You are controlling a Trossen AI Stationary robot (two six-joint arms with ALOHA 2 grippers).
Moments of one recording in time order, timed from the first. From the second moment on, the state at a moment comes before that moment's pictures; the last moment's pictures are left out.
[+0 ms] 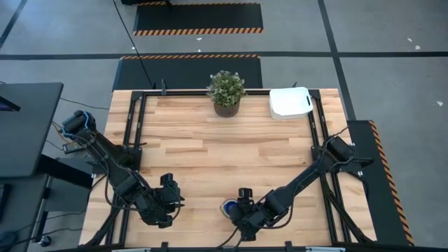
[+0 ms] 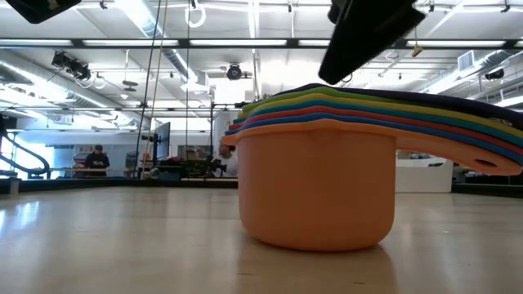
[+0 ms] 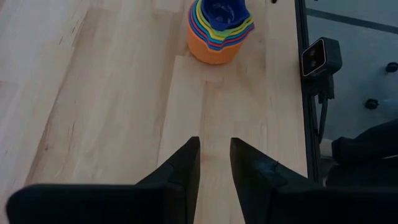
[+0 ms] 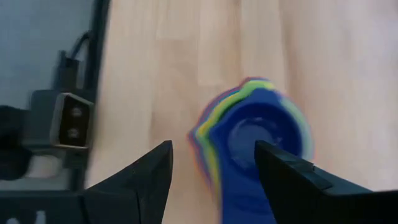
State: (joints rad) left arm -0.82 1.38 1.02 -0.59 -0.47 -0.82; right arm 0.63 2.01 1.54 -0.57 0.29 0.56
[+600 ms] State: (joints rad) left arm -0.82 1.38 1.02 -0.59 -0.47 -0.82; right arm 0.63 2.01 1.54 -0.55 0.22 0.74
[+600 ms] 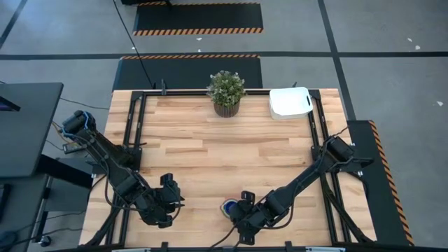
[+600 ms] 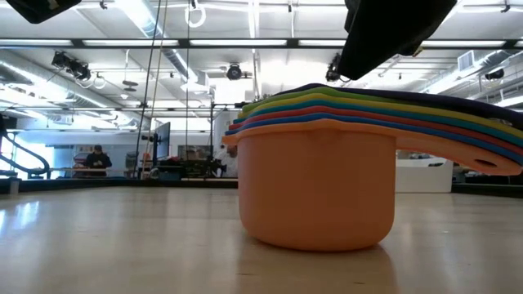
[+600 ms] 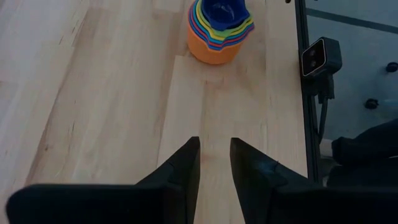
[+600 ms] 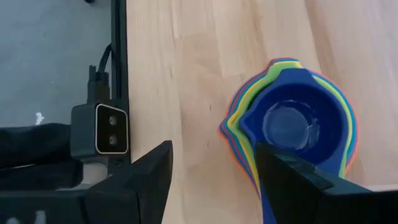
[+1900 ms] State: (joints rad) left arm -0.82 1.38 1.02 -0.57 -0.47 -0.83; right arm 0.68 2.04 1.54 -0.52 0.31 0.55
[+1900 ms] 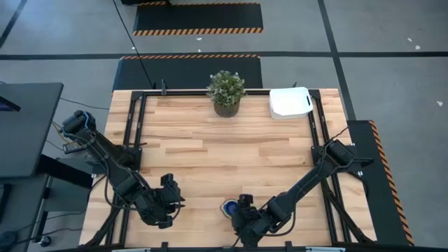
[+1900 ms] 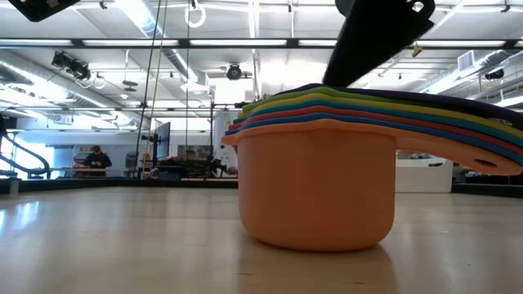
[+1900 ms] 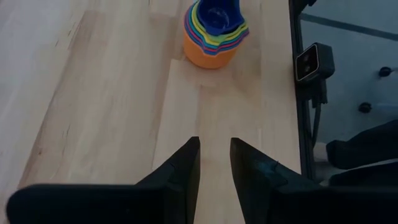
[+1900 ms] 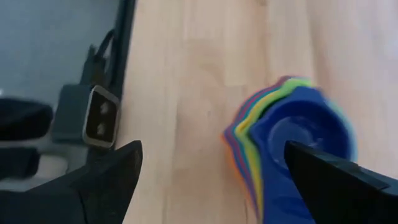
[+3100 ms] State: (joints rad) left arm -0.82 1.38 1.02 -0.52 -0.47 -0.83; right arm 0.62 2.04 1.47 -0.50 0.18 0.22
